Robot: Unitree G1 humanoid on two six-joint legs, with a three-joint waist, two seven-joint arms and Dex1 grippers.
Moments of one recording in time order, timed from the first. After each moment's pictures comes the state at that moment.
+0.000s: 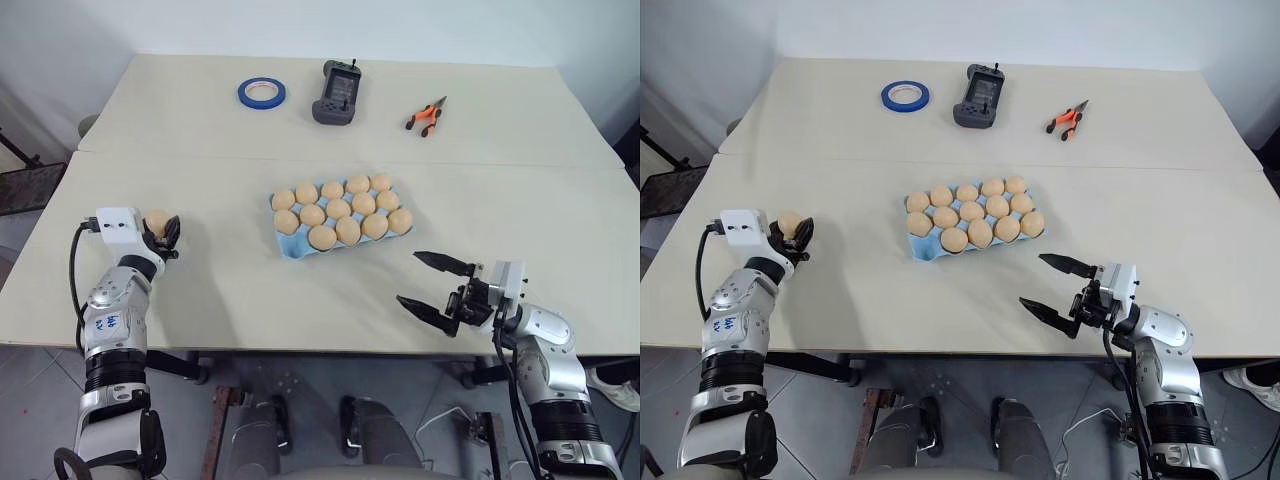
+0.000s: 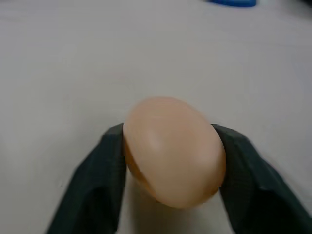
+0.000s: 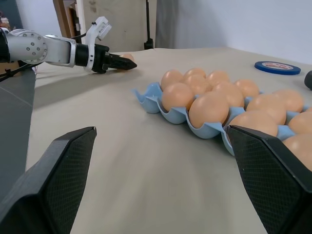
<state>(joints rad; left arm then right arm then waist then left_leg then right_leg) -0.45 0.44 0.36 0.44 -0.27 0.10 -0.25 -0.18 -0.46 -0.13 0.16 0.53 -0.19 1.25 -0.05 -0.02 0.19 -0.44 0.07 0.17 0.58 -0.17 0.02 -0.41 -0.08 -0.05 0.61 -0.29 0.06</state>
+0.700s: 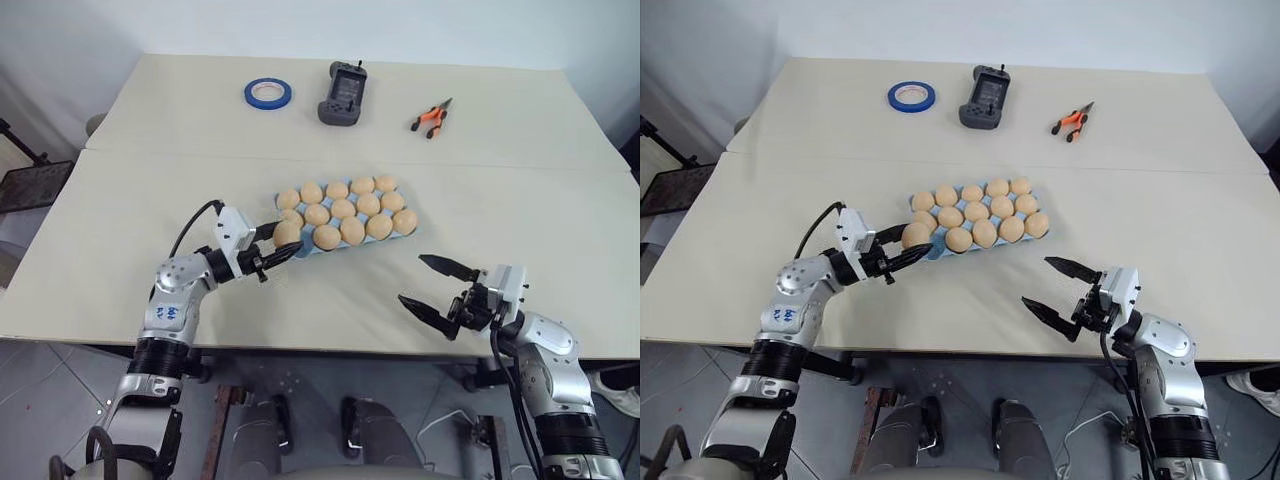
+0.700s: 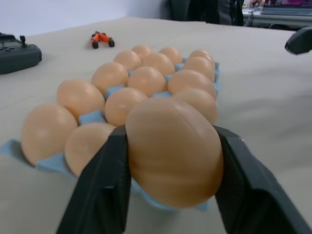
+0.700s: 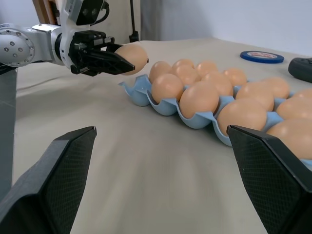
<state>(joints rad) -0.52 0.36 0.00 0.37 -0.28 -0.06 -0.88 -0.11 -0.47 -0.13 0.10 0.52 -0.17 1.14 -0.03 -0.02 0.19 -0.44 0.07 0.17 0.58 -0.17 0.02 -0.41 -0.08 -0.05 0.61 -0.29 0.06</state>
